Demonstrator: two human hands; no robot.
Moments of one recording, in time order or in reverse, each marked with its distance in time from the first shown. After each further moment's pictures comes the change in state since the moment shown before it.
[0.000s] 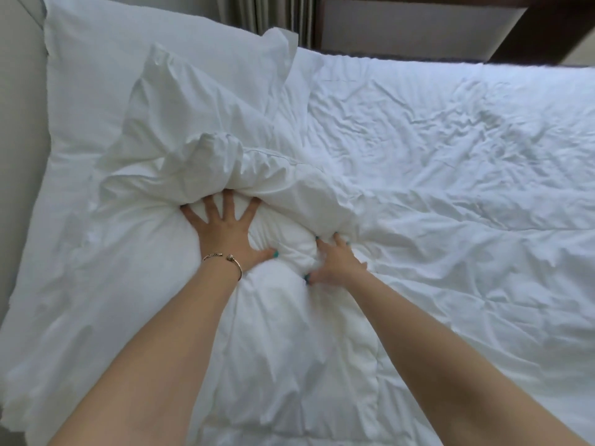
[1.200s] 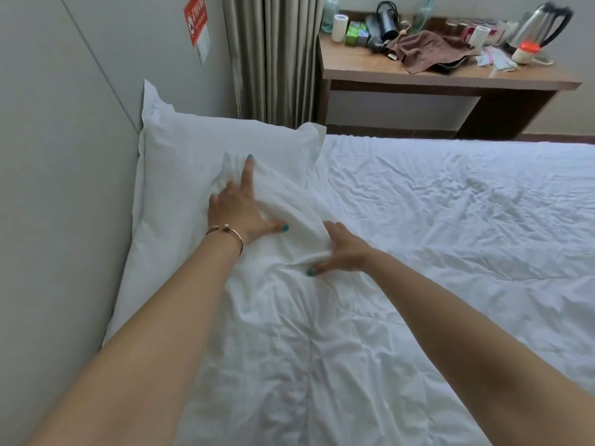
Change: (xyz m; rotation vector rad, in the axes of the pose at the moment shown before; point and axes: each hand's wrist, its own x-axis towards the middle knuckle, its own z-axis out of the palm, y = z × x) left_hand 0.084 -0.122 -0.139 -0.594 0.148 0.054; right_hand -0.017 -0.140 -0.119 0.060 0.169 -0.296
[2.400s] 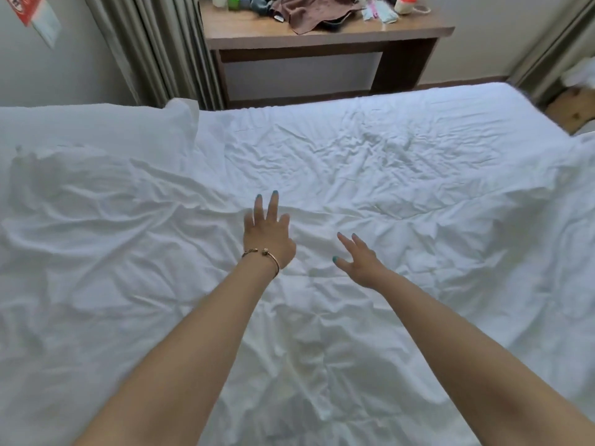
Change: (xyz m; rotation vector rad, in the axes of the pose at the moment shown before) left_hand -0.098 0.231 0.140 0.373 -0.296 0.389; right_hand -0.172 0.221 -0.015 0.131 0.136 0.404
